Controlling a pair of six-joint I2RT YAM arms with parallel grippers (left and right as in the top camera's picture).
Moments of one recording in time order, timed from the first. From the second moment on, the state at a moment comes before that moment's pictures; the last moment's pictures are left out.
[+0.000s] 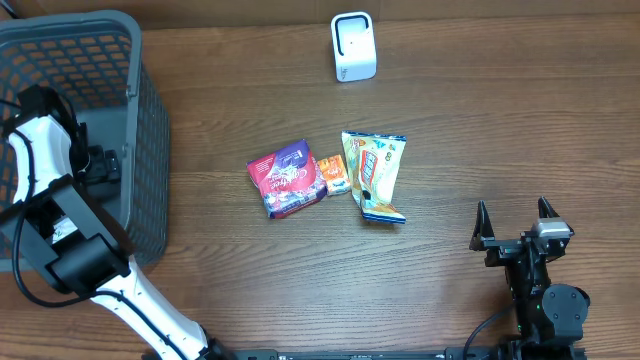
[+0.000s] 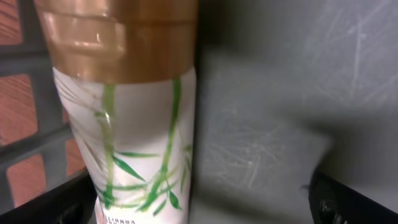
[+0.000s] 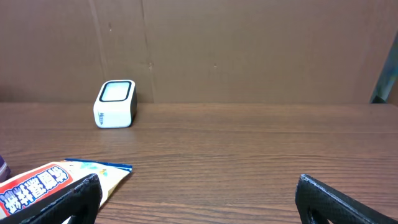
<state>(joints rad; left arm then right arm) 0.58 2.20 1.78 -1.01 -0.30 0.25 -0.01 0.01 0.02 -0.03 -0.07 0.02</state>
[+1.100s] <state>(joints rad) 0.63 2.18 1.75 -1.13 -0.10 0.26 -0.01 0.01 0.02 -0.03 -0.07 0.02</state>
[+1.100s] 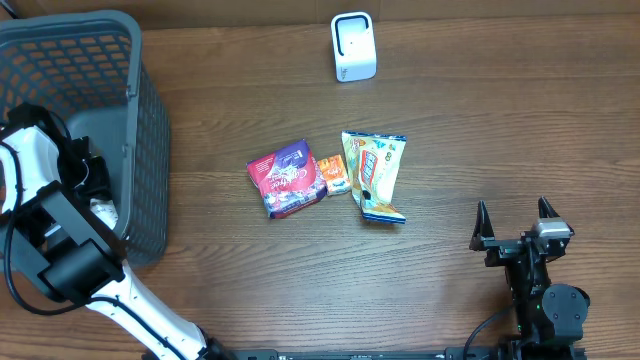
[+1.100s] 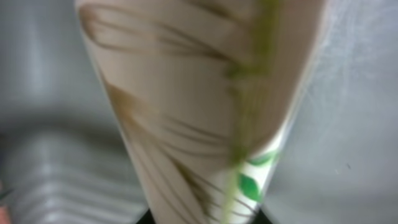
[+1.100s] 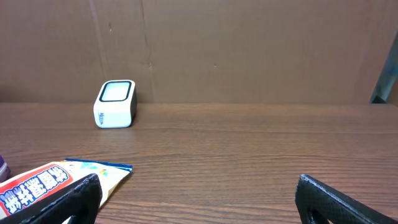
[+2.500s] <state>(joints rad) 0.52 2.21 3.00 -1.69 0.98 0.00 -0.01 0.01 0.02 -0.03 -0.07 0.02</state>
